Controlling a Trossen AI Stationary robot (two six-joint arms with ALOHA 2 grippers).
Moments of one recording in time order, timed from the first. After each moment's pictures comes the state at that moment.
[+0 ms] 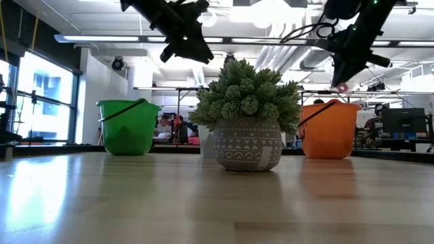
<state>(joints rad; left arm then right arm) 0.25 1.44 1.15 -0.28 -0.16 -0.35 -0.68 0.96 0.94 -0.94 0.23 0.58</state>
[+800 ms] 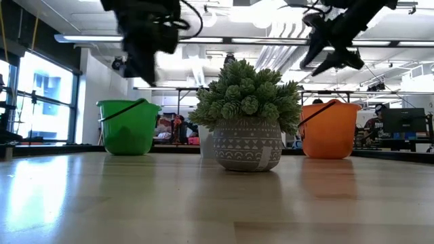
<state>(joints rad) 0.22 1.44 1.15 -0.89 0.25 -0.35 -0.59 0.97 0.94 -0.71 -0.04 0.70</state>
